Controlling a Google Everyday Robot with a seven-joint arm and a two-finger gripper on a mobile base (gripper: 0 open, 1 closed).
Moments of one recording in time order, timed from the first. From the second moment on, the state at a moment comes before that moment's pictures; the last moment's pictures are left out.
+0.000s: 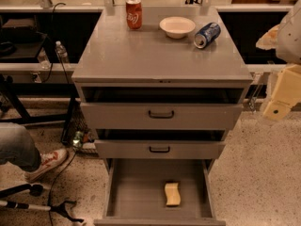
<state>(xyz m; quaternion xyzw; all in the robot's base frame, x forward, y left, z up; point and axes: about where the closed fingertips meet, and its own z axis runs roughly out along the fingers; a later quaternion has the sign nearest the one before) 0.438 -0.215 0.981 -0.60 0.78 -0.04 0.17</state>
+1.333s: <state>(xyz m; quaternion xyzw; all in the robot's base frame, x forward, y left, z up) 0.436 -0.195 0.810 -0.46 0.88 0.03 0.12</state>
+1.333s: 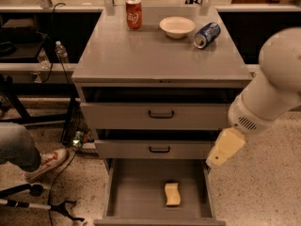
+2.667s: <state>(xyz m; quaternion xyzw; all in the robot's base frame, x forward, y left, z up) 0.474 -0.157 0.646 -0.34 0.93 0.10 0.14</state>
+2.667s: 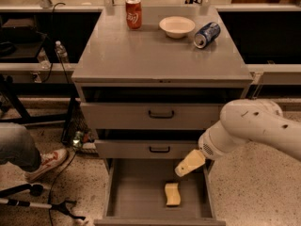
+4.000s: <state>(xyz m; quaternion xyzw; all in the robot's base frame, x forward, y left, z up) 0.493 -0.123 0.435 -0.18 0.96 0.17 0.09</state>
